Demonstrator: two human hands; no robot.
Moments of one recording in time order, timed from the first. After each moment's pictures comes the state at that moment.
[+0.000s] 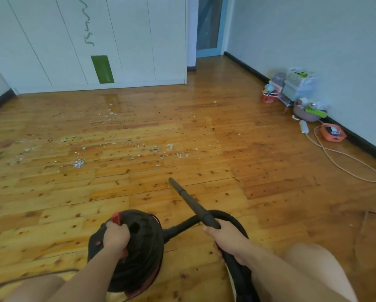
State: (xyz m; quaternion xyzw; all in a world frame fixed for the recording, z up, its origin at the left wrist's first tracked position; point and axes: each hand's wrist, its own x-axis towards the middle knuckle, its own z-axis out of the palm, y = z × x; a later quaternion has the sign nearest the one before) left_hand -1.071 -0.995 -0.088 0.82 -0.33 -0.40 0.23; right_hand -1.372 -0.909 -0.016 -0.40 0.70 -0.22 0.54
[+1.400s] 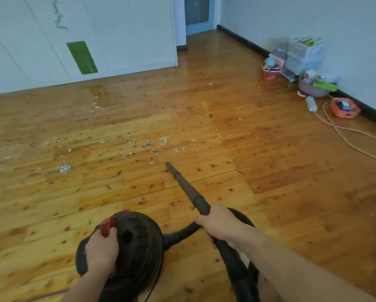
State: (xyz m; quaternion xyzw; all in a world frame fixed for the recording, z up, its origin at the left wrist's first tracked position) left_hand -1.088 -1.057 -0.107 0.85 -0.38 -0.29 0.22; right_hand -1.380 -1.019 -0.013 -0.41 0.71 -0.16 0.54
